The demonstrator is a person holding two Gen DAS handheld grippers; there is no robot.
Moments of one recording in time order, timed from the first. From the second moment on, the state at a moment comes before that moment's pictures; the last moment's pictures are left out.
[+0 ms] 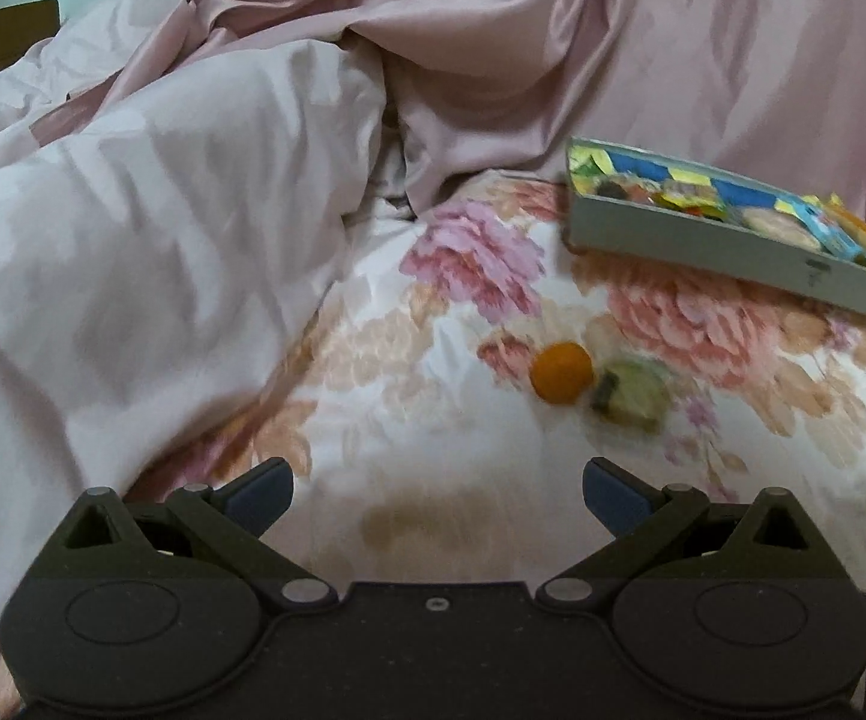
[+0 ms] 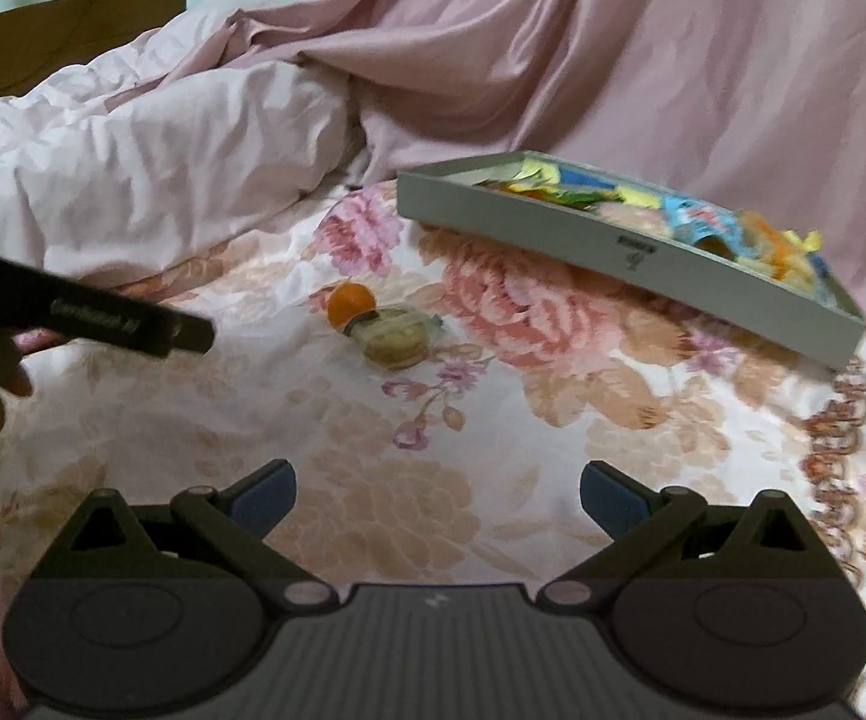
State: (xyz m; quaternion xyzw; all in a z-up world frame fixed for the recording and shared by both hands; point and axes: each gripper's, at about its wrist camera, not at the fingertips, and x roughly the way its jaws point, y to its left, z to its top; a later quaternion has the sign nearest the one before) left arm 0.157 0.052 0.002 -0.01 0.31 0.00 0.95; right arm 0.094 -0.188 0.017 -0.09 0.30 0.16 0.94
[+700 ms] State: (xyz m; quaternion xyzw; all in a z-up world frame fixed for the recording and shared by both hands) left arm 0.254 0.077 -0.012 -0.10 0.32 -0.09 0.94; right arm 0.231 -0.140 -0.010 -0.17 0.28 0.26 0.91
